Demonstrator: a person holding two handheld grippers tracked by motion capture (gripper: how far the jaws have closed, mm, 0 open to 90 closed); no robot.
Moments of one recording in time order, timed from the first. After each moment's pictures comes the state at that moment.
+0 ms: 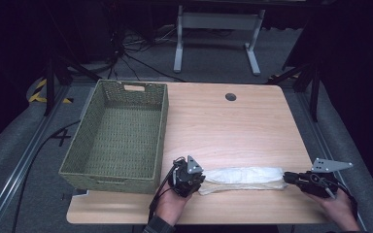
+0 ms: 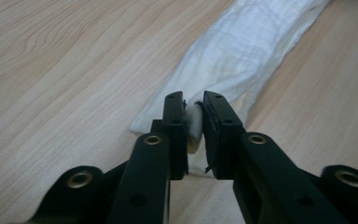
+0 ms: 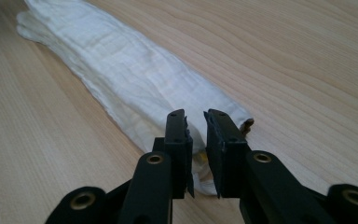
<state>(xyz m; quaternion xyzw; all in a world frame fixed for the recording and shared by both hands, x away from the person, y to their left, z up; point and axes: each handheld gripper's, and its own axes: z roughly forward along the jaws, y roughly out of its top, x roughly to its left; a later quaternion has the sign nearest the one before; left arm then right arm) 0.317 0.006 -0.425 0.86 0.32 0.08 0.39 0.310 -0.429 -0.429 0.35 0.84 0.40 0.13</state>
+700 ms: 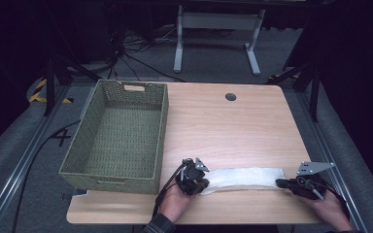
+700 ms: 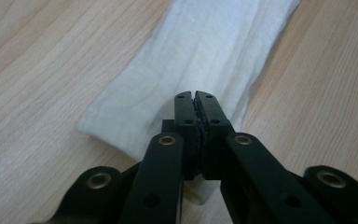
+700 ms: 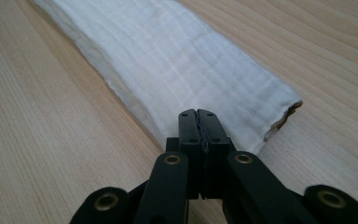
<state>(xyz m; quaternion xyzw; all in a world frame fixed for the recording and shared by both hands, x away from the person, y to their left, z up) 0.340 -0.012 -0.455 0.90 0.29 0.01 0.33 0.317 -0.410 -0.449 0.34 0.87 0.34 0.10</state>
